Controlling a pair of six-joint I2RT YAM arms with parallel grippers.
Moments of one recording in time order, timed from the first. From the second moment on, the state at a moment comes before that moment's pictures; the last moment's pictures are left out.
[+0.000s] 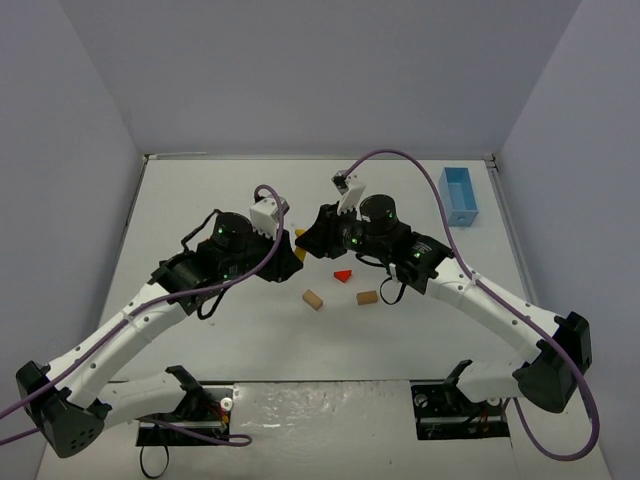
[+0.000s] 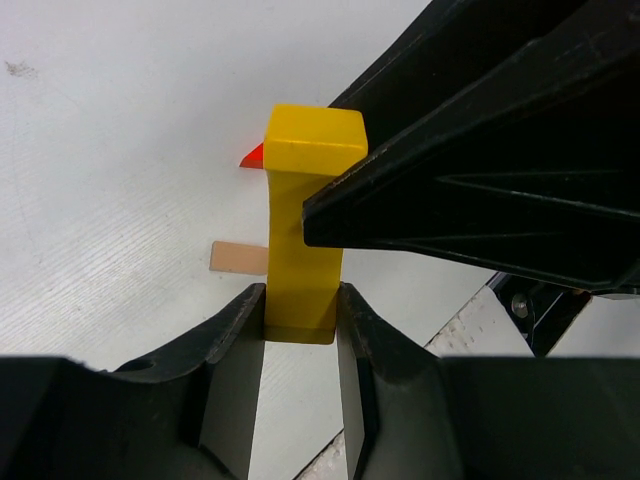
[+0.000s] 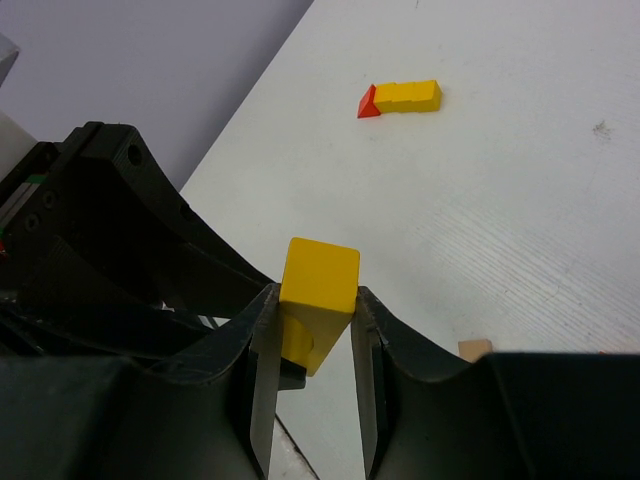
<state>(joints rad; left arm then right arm) -0.70 1.07 1.08 -0.52 0.17 -0.35 0.79 1.31 1.13 -0.13 -0.21 0.52</state>
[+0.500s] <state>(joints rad) -0.63 1.01 1.07 -0.52 0.28 -0.30 0.77 1.30 1.10 -0.11 -0.25 0.45</state>
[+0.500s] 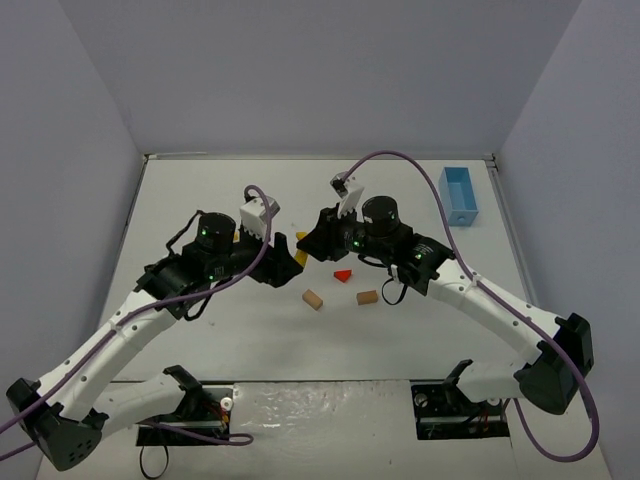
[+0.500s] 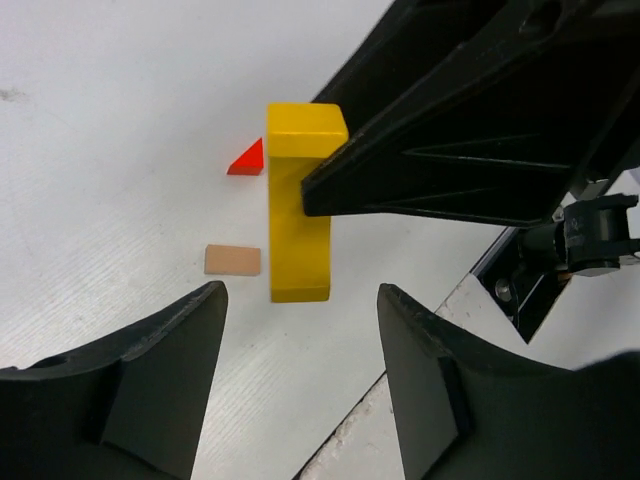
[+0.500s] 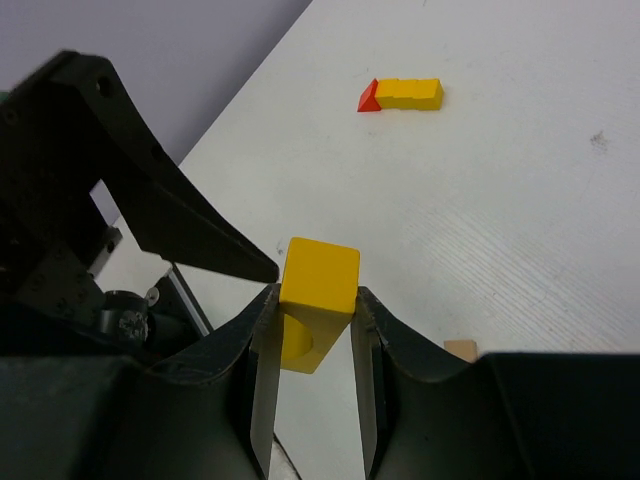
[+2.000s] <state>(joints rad) -0.44 1.09 0.98 -0.12 0.99 -0.31 0.66 1.28 1.17 -0.10 -0.82 0.27</state>
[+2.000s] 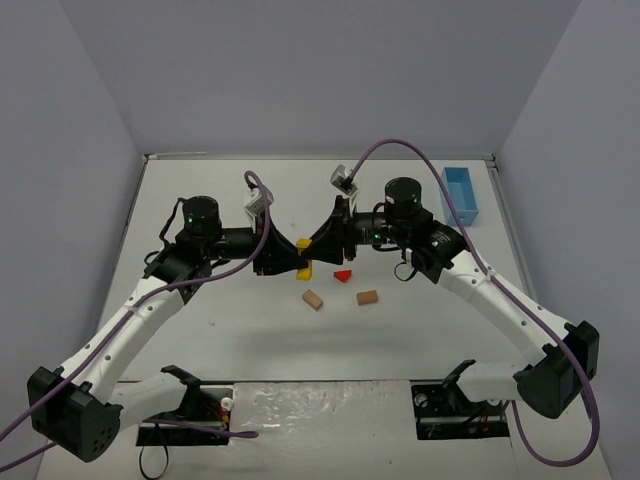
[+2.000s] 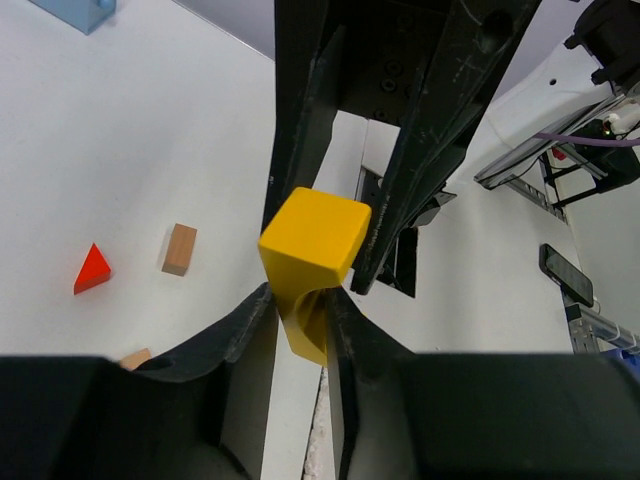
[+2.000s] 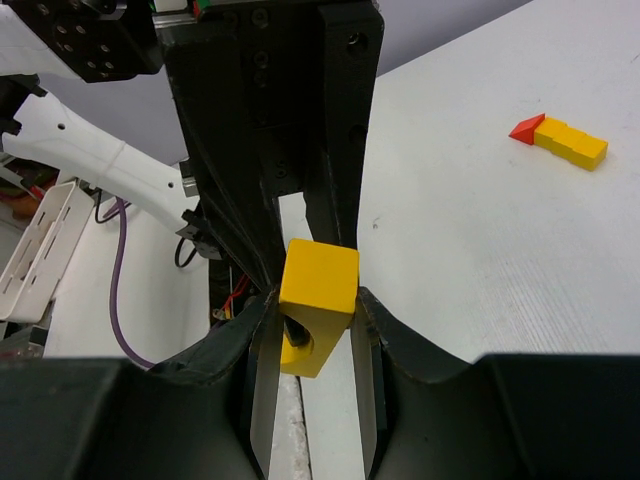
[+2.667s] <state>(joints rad) -0.44 1.08 0.94 -0.03 1.00 -0.38 0.66 1.28 1.16 -0.06 -0.83 0.26</state>
